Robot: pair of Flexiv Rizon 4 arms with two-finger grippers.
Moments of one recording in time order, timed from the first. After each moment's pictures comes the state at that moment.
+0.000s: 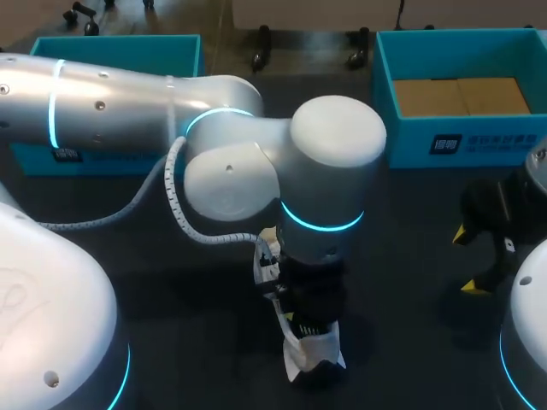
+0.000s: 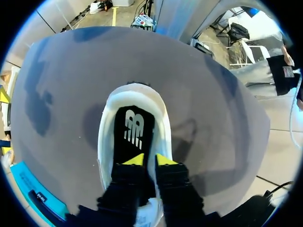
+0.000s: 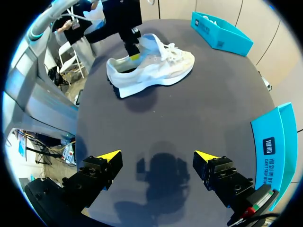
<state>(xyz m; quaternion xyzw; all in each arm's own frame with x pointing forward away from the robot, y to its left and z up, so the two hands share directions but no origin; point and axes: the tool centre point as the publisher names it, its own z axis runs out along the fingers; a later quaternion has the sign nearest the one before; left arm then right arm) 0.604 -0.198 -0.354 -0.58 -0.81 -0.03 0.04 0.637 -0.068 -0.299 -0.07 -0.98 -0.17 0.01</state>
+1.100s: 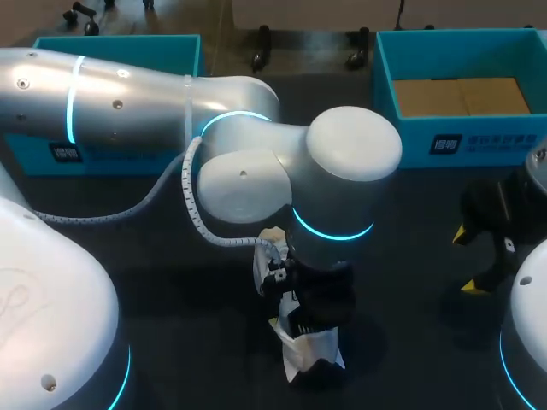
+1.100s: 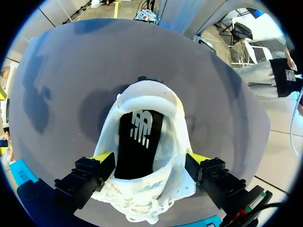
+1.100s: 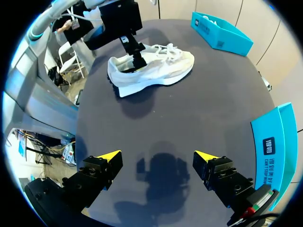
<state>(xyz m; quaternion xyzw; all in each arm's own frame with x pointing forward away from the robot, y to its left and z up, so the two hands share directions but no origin) 0.609 -0.206 -0.358 -0.58 -0.82 -0.05 0.03 0.637 -0.068 -0.299 -0.07 -0.98 -0.17 0.01</state>
